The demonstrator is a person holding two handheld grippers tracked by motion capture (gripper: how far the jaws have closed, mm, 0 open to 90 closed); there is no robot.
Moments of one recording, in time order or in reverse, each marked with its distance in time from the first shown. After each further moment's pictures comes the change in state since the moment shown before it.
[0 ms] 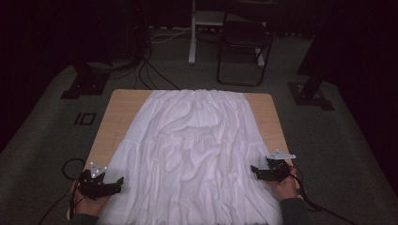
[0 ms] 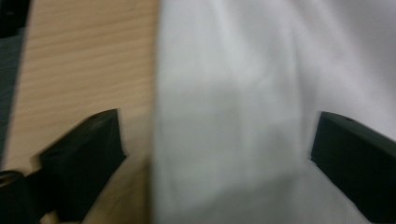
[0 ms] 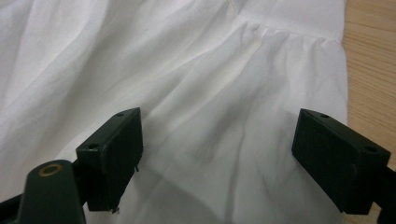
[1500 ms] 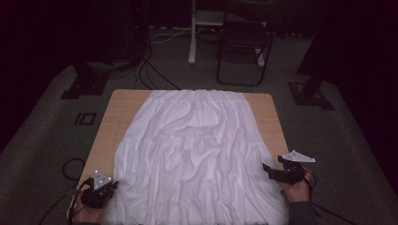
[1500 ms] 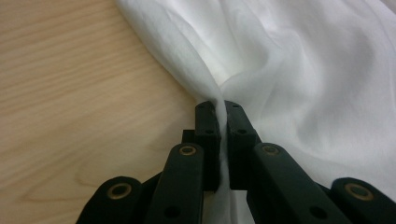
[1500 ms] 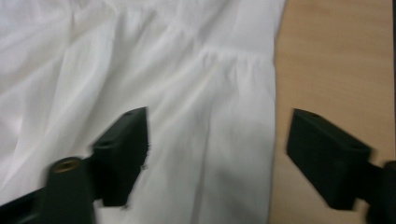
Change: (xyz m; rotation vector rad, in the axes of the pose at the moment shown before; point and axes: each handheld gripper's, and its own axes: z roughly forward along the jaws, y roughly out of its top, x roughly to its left) left arm -0.016 -0.010 -0.016 0.001 -0.063 0.129; right arm -0.010 0.000 -0.050 -0.073 -0.041 0.089
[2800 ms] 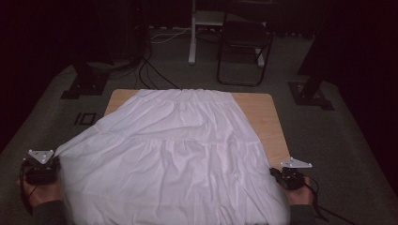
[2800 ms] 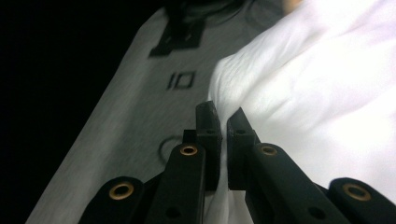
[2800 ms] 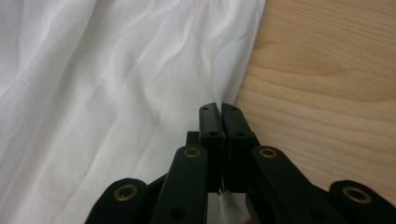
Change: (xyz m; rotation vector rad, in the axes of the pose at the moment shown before) left arm 0.123 0.027 -0.046 -0.120 0.490 -0.241; right arm 0.000 -0.024 0.004 0.116 -0.013 -0.033
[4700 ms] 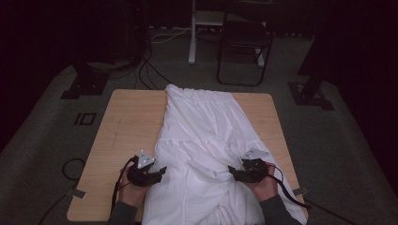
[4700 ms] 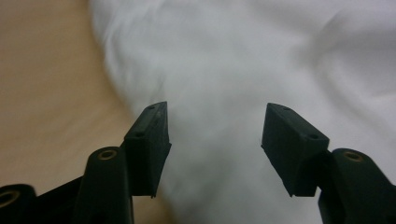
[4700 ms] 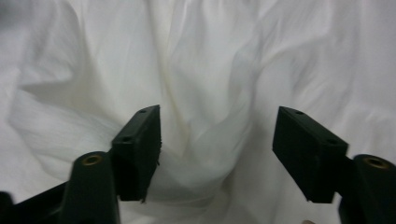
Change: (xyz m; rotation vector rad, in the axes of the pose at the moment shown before) left arm -0.234 0.004 -0.020 0.036 -0.721 0.270; right arm 0.115 0.081 0.015 -0.021 0.113 -0.153
